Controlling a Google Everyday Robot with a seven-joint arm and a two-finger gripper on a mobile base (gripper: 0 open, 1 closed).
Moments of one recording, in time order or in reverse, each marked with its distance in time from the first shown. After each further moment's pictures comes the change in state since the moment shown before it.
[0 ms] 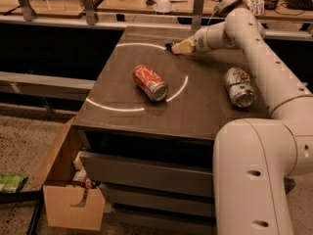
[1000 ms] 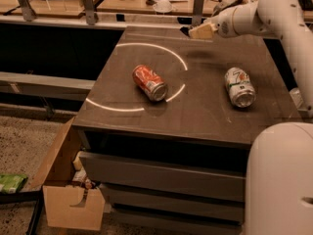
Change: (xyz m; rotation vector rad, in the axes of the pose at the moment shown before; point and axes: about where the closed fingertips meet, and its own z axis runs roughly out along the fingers) arm -0.045 -0.004 -0.102 0.028 -0.090 -0.105
